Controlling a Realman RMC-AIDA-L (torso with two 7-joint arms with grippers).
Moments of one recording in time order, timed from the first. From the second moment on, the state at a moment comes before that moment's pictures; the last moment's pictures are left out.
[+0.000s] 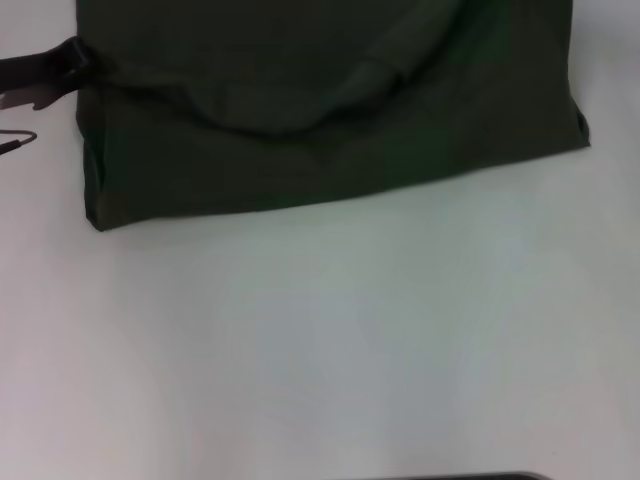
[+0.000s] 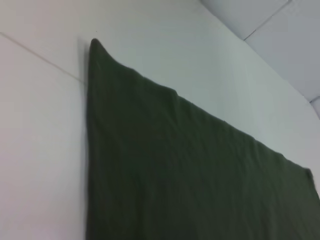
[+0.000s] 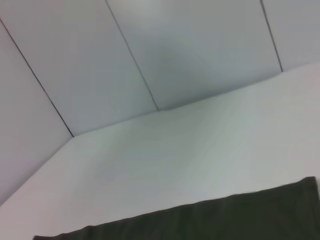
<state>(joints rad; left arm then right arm) -0.71 -2.06 0.43 0.57 2.29 0.99 -2.31 0.70 2.08 -0.53 -0.66 -1.94 -0.90 1.82</state>
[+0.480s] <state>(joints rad) -0.72 -2.10 0.48 0.58 2.29 0.88 -2.30 0.75 2.09 -0.61 -0.55 -1.94 -0.72 1.73</state>
